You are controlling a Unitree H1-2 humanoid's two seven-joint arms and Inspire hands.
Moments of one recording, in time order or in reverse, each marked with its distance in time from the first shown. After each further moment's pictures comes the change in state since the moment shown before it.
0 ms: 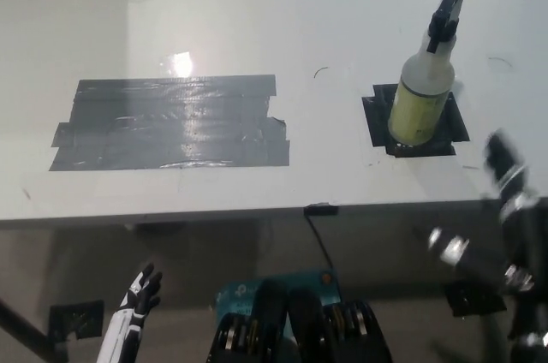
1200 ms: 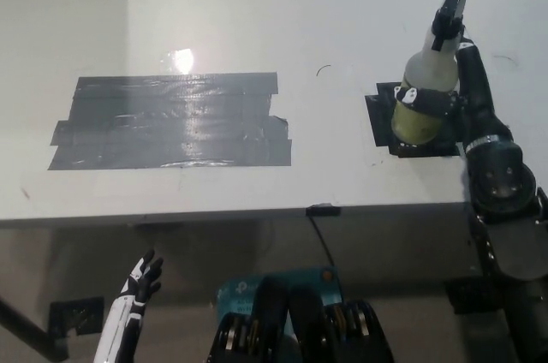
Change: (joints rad) left_arm -0.036 0.000 0.004 0.000 0.001 -0.011 0.000; right_arm -0.653 -0.086 0.007 0.850 -0.115 0.099 -0.079
